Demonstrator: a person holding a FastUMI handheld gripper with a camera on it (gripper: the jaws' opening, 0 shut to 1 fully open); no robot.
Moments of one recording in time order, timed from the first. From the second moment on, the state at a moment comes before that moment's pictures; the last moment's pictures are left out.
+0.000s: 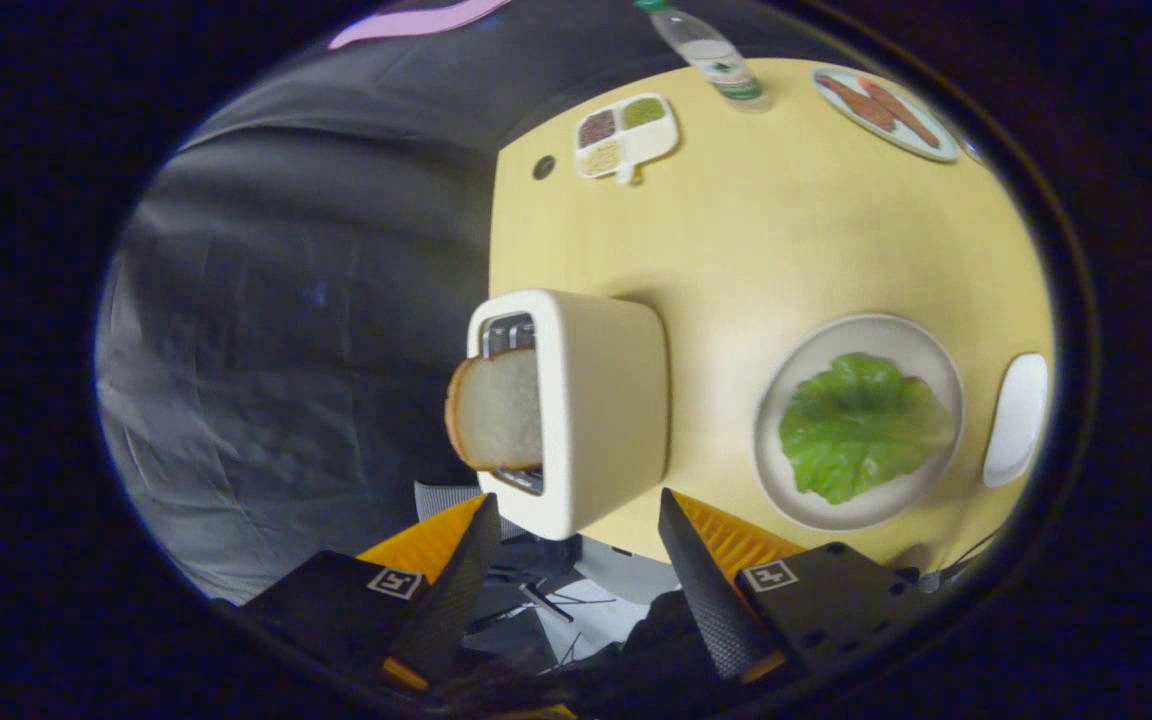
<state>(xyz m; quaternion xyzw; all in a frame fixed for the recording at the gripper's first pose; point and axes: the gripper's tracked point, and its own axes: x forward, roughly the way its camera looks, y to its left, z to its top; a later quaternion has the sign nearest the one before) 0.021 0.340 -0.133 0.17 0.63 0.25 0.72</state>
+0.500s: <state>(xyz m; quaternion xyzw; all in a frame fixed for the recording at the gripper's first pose) 0.043 0.432 -0.156 0.13 0.63 0.26 0.72</state>
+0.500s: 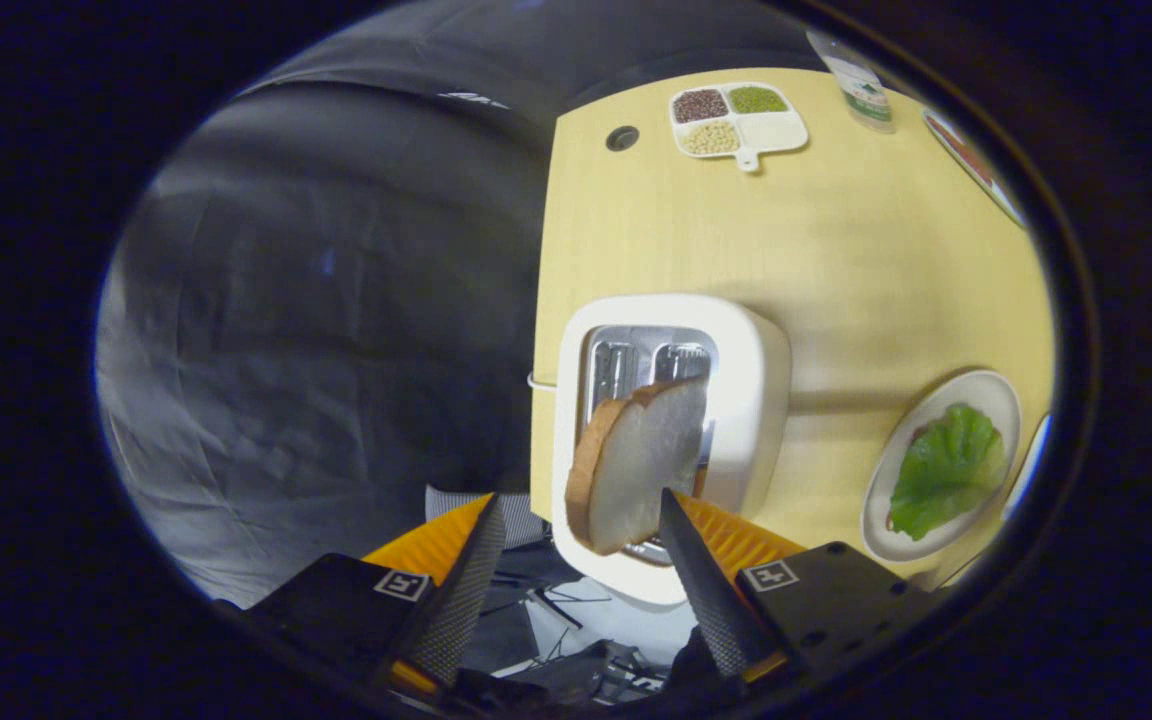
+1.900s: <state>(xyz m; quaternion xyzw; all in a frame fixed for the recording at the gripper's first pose) 0.032 0.383 -0.111 0.14 0.64 0.28 0.70</state>
